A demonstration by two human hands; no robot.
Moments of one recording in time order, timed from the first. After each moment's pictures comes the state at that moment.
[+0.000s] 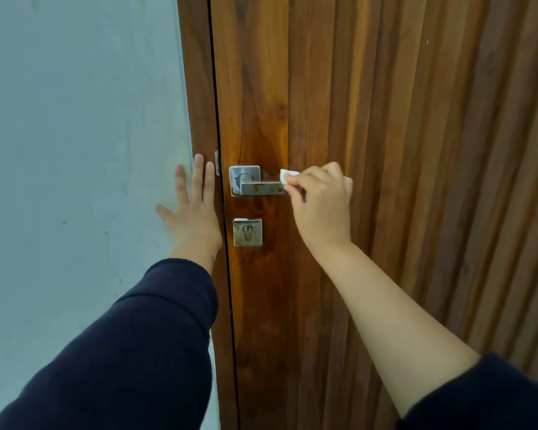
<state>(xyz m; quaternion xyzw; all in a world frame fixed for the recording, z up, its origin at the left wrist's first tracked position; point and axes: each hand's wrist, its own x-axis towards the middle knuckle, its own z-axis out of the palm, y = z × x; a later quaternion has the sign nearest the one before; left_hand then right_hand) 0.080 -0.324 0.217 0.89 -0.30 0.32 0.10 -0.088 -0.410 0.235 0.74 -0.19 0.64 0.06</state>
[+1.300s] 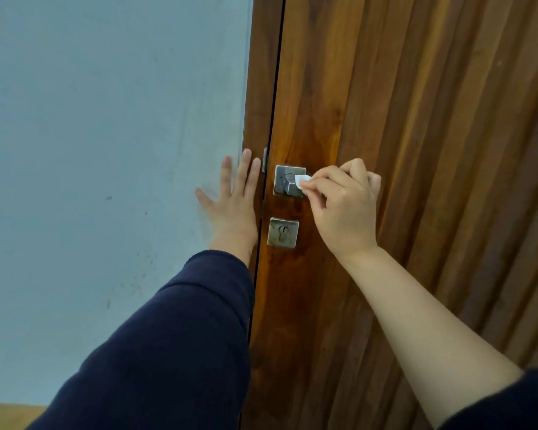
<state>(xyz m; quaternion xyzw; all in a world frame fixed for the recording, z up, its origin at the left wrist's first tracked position) 0.085 -0.322 0.214 0.89 -0.31 0.31 0.11 -0.068 -0.393 0.245 0.78 -0.11 0.60 0.15</state>
